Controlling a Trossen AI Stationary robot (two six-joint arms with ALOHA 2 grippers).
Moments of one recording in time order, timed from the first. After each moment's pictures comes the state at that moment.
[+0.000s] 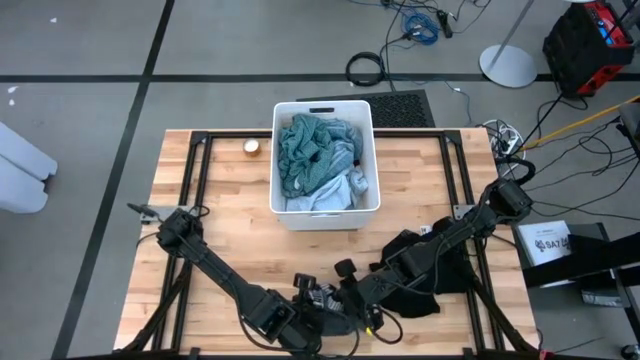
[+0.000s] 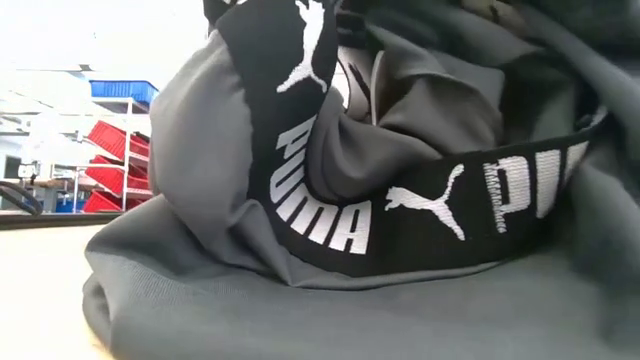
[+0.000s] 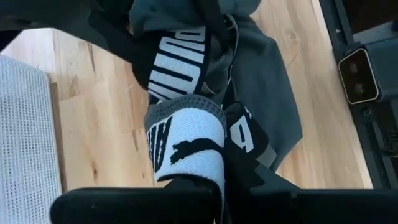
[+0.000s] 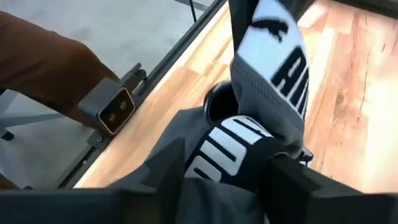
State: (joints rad) left arm -0.66 2.10 1.92 -1.02 -0.40 -0.33; right arm 0.54 1.75 1.12 -0.02 0.06 0.01
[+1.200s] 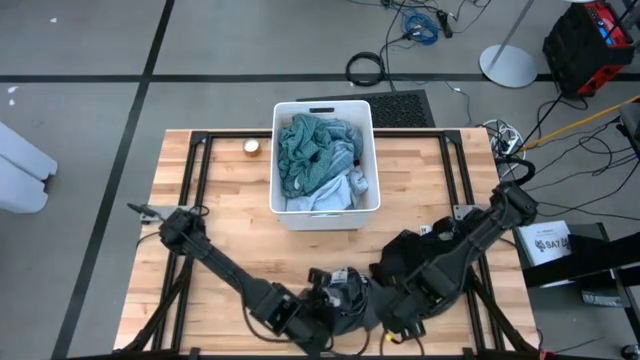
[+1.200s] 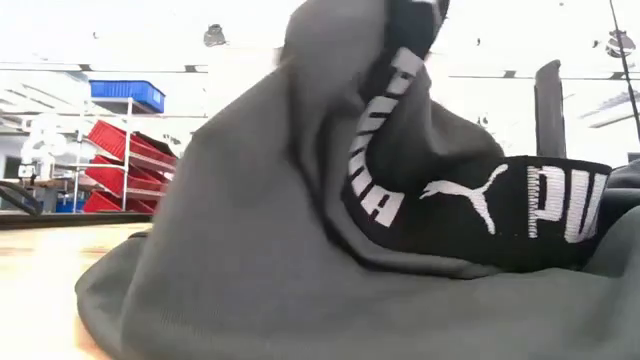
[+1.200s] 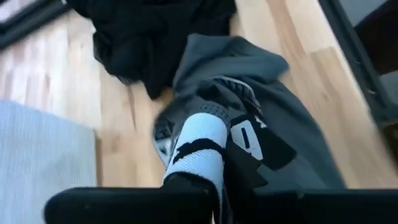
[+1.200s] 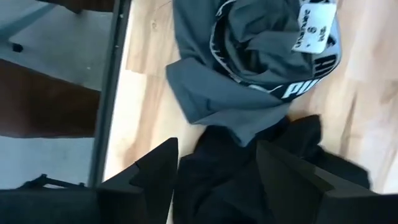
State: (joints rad) left arm -0.62 2.10 1.92 -0.84 -0.52 -0.16; right arm 0.70 1.75 1.58 -1.15 0.05 0.50
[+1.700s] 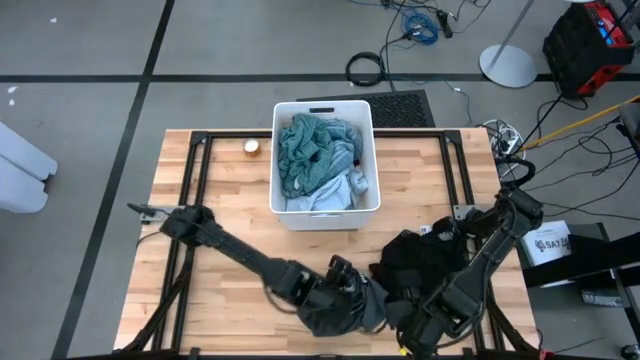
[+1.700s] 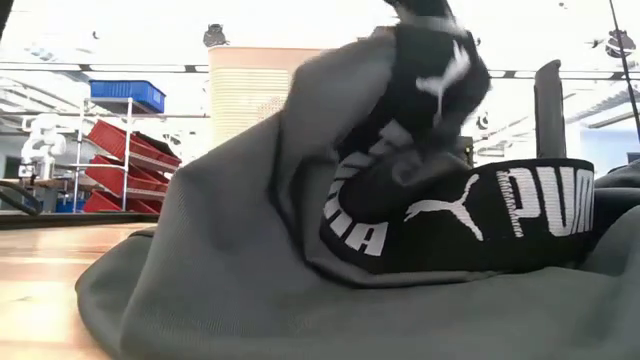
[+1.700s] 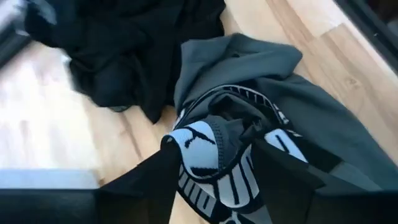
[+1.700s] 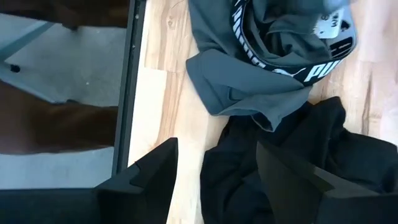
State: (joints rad) left arm -0.48 2.13 1.92 -0.76 -0.32 0.17; right arm 0.83 1.75 1.58 -1.15 0.15 0.71
